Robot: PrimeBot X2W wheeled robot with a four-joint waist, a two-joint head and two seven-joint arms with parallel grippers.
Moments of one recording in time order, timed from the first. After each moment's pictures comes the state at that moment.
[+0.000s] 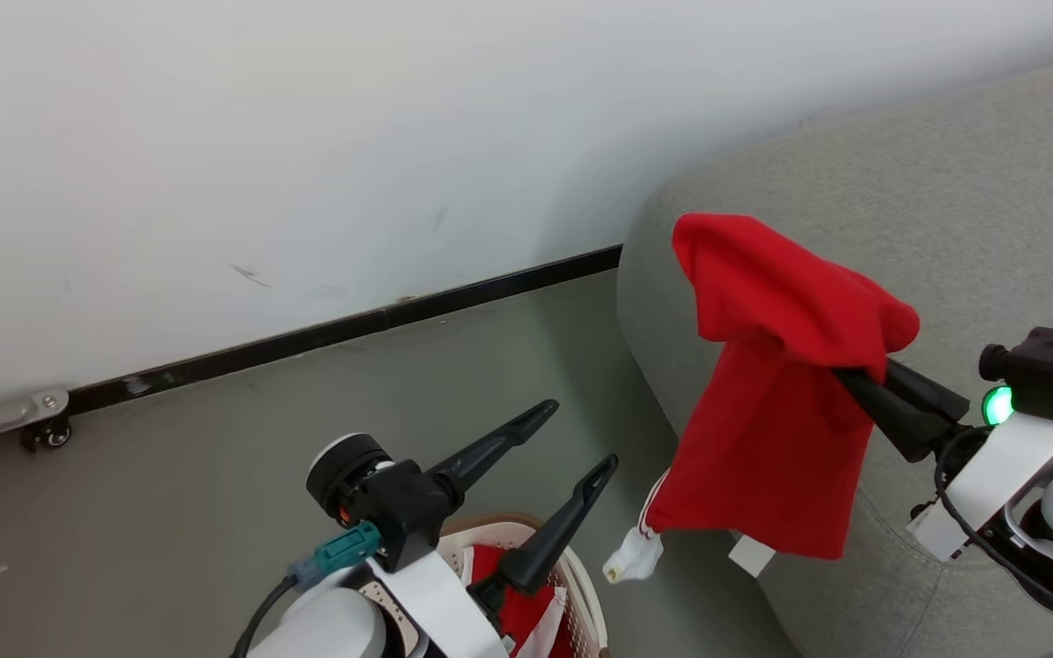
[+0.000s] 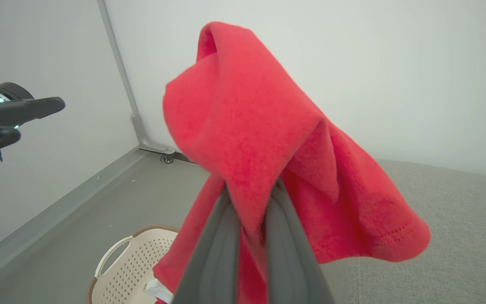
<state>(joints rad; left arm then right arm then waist) -0.42 0.29 -0.78 0.19 -0.49 -0.12 -0.26 -0.60 -0.76 0.98 0.27 0.94 0.12 -0.25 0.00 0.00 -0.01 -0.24</state>
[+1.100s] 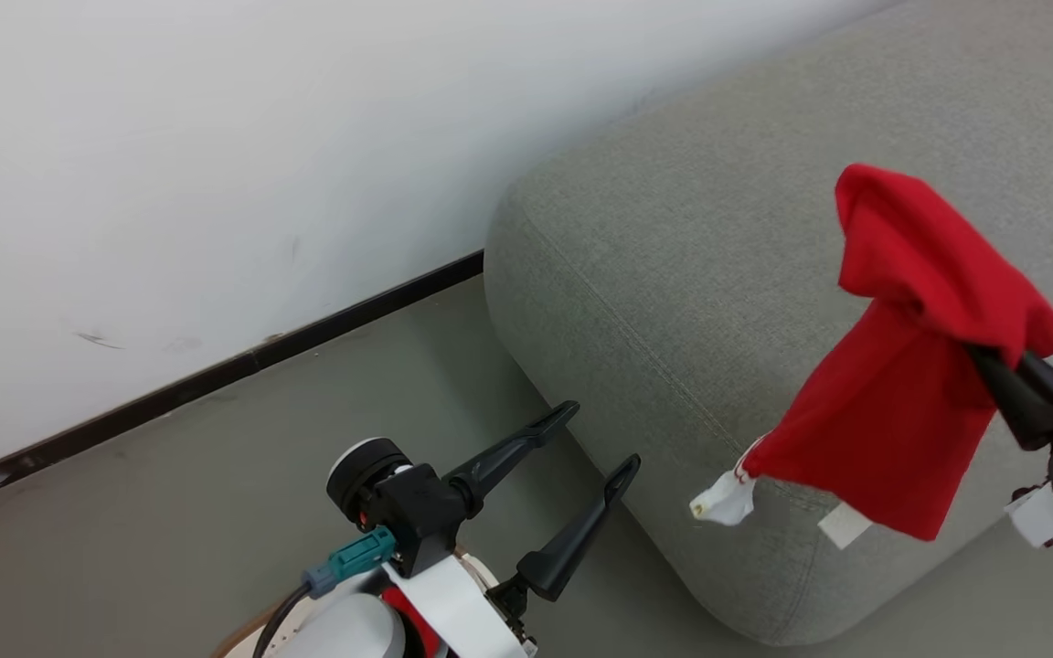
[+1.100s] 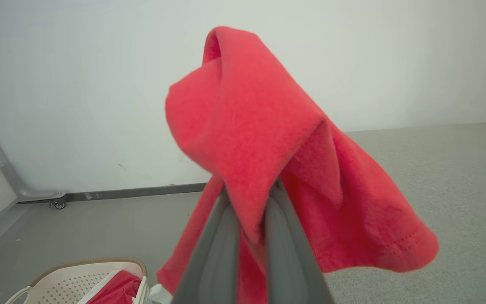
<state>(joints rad) -0.40 0.25 -0.77 0.18 -0.49 -0.12 -0.26 -0.38 -0.78 0.61 0.30 0.87 0.12 -0.25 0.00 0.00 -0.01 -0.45</state>
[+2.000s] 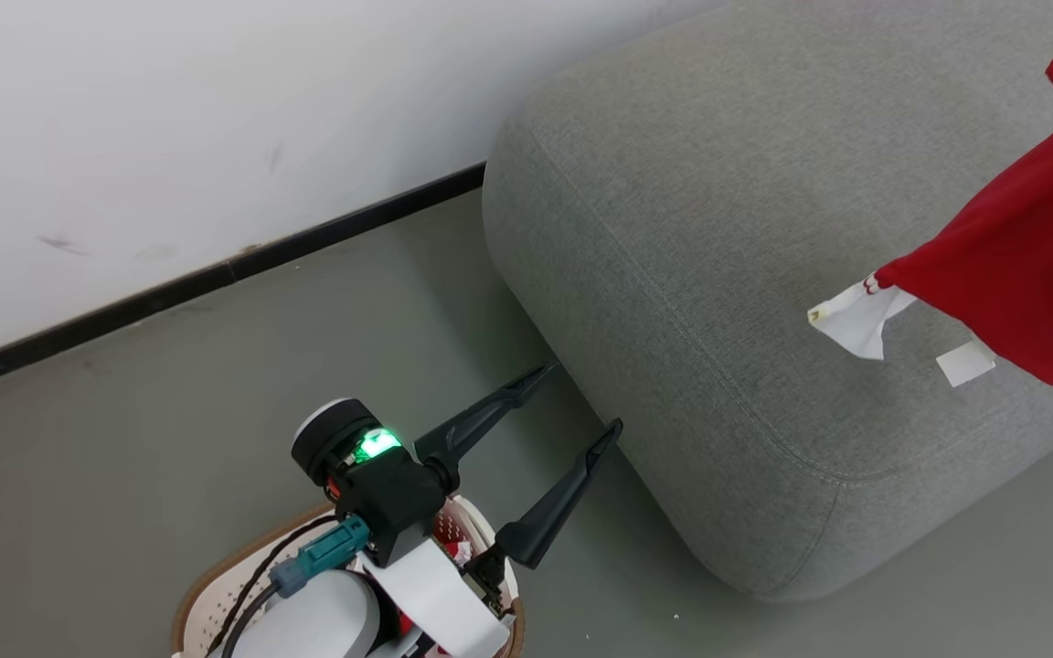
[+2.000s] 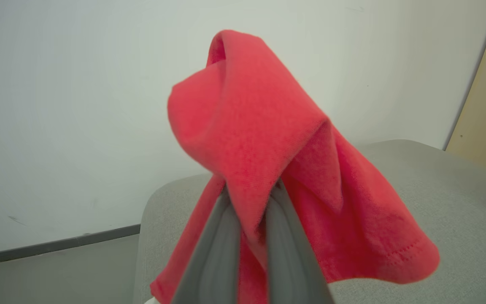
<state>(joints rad) -0.42 0.30 -0.74 0.10 -0.43 -0.11 -0.26 -0.61 -0.75 0.43 0.58 0.87 0.12 -0.25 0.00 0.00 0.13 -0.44</state>
